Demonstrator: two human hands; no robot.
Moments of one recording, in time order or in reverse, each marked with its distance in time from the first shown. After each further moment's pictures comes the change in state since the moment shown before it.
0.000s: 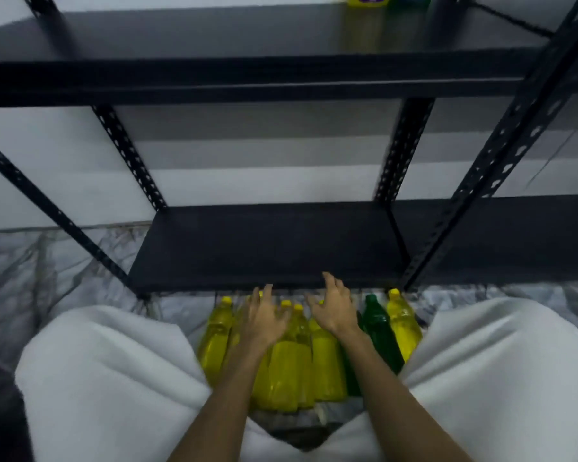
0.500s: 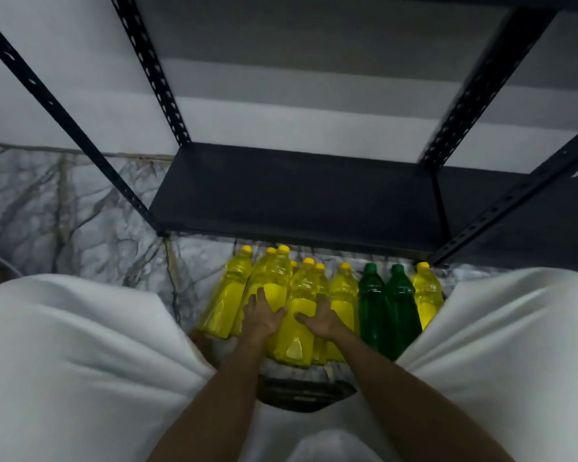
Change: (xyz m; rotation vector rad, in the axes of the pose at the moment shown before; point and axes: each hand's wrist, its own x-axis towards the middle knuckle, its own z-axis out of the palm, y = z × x) left_hand -0.014 -0.100 0.080 -0.213 -0.221 -0.428; right_hand 0.002 0.045 0.142 0.071 -0.470 0.174
